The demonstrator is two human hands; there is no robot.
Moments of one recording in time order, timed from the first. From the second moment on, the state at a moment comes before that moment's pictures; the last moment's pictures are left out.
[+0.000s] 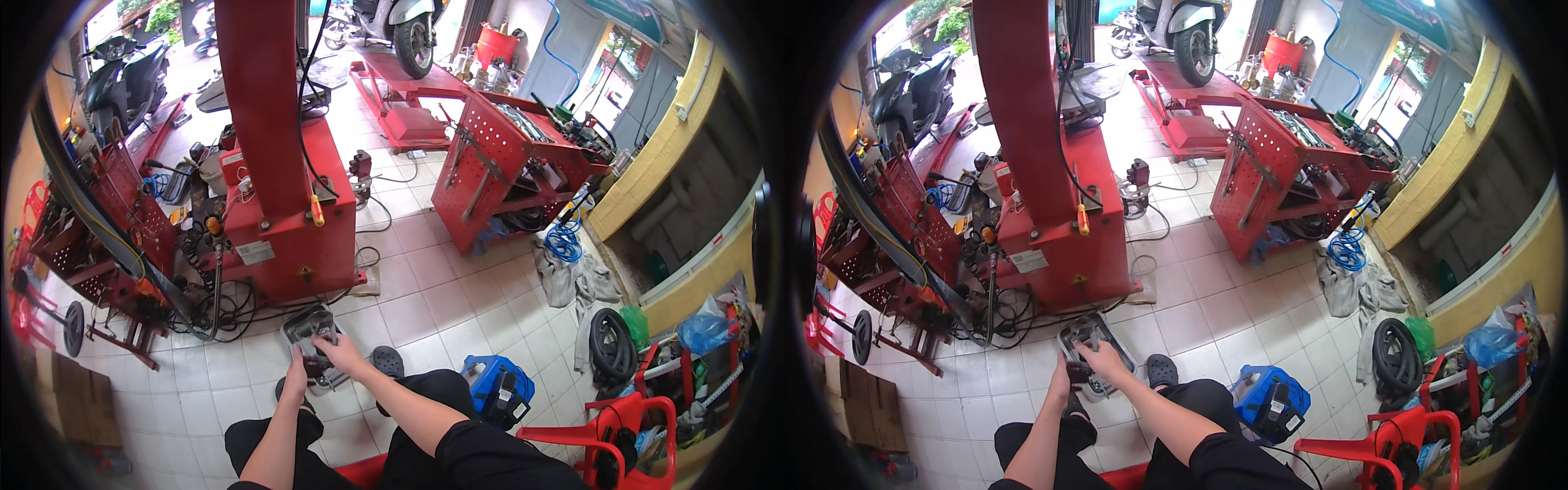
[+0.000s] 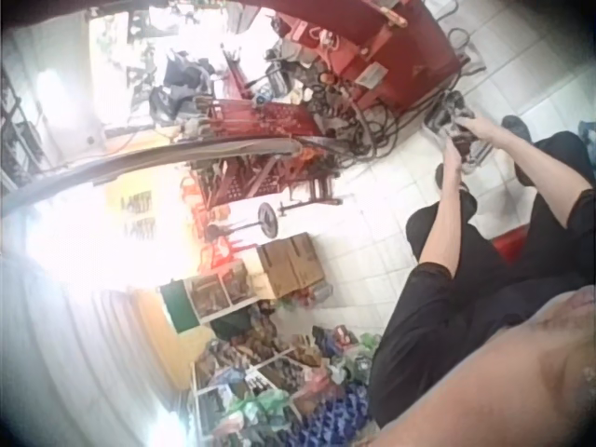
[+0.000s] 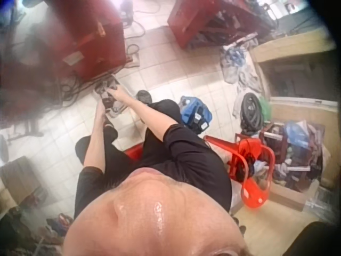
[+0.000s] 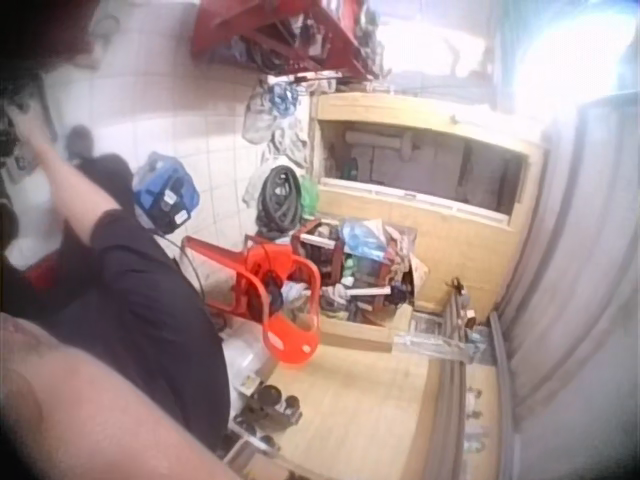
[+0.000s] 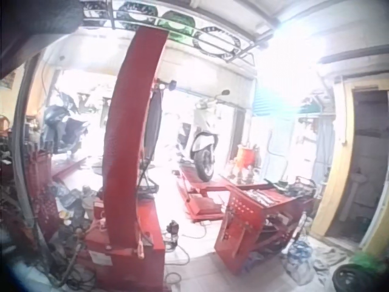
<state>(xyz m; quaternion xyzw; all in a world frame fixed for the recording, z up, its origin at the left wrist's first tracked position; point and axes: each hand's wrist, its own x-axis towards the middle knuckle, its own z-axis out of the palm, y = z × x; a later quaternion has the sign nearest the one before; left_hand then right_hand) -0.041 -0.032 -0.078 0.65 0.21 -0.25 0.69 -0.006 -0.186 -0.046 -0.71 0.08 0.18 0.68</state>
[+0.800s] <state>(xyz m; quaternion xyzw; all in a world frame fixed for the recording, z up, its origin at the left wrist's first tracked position) -0.045 -0.026 -0.044 0.39 0.24 -0.16 0.87 -0.035 -0.174 0.002 -0.79 -0.05 0.16 0.60</state>
